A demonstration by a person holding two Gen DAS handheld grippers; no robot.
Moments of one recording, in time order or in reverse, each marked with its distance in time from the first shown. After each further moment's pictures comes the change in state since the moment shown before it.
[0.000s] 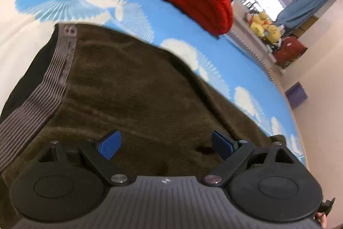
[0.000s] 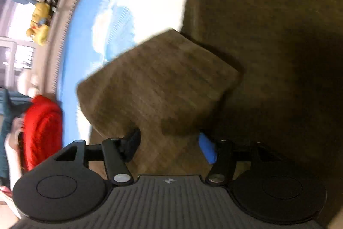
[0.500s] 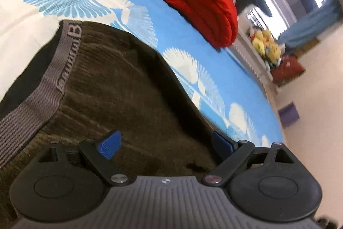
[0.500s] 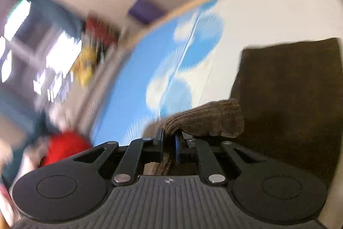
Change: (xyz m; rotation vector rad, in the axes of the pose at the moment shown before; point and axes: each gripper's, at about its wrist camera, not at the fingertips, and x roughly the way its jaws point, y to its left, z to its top) left arm 0.006 0.017 0.023 -0.153 -0.010 -0.038; right arm -0.147 0.029 -0.057 -0.102 -0.484 0.127
